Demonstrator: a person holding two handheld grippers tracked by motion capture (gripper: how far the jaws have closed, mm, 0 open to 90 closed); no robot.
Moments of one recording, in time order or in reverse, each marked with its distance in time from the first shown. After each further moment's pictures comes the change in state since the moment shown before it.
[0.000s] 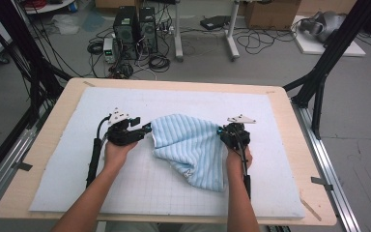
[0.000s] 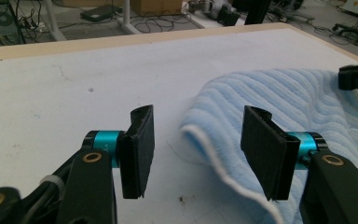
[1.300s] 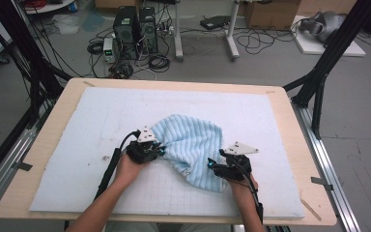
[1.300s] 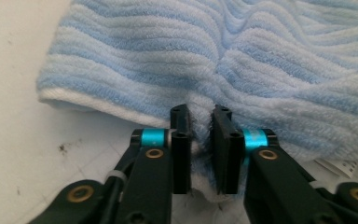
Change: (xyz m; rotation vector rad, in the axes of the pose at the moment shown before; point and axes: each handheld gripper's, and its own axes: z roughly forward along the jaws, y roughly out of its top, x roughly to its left) left arm -0.058 -0.030 0.025 0.299 -0.107 0.264; right arm 0.034 -0.056 -0.060 0.017 0.267 -0.162
